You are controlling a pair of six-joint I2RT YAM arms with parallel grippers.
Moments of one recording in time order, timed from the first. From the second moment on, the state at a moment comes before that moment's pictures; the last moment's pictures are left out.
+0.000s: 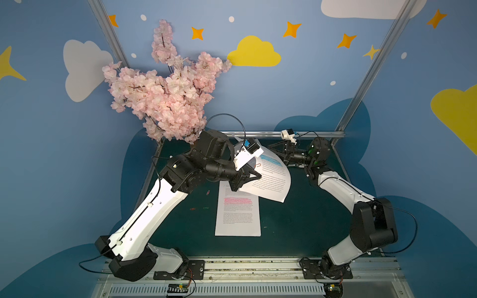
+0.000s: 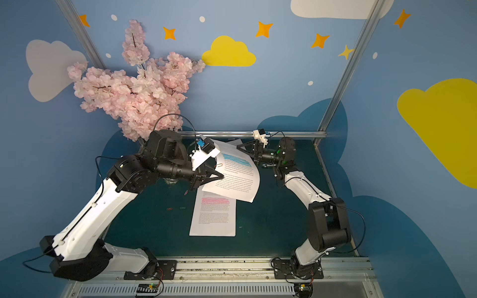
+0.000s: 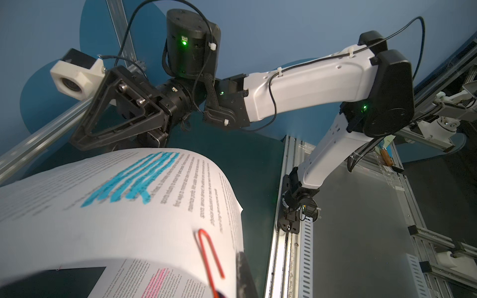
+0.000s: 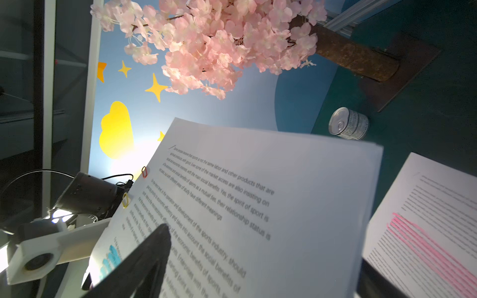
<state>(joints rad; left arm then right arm) -0.69 1.38 1.83 -1.02 0.58 0.13 0.29 1.60 1.12 0.63 -1.19 1.39</state>
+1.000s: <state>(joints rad) -0.64 1.34 1.77 -1.07 0.63 0.20 0.33 1.43 1.00 0.63 -1.20 1.91</state>
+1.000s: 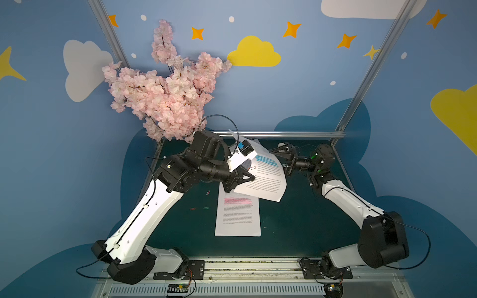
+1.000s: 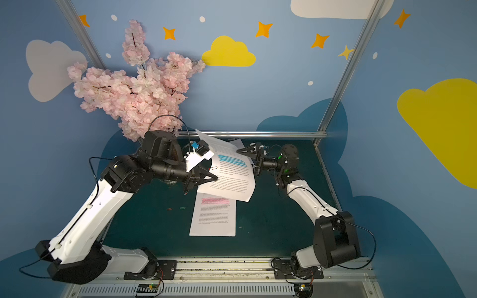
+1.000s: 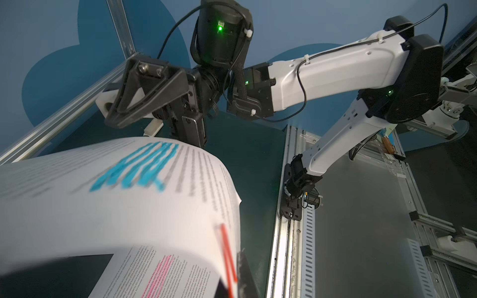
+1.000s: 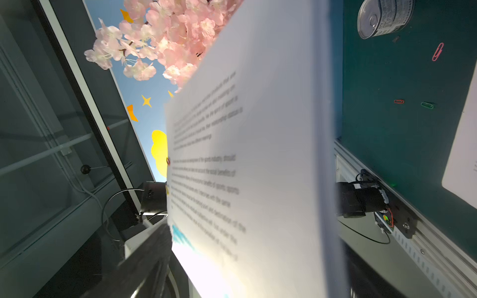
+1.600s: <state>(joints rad) -0.58 1.21 1.60 -0.97 0.65 0.13 0.29 1.36 1.10 0.64 -1.17 1.91</state>
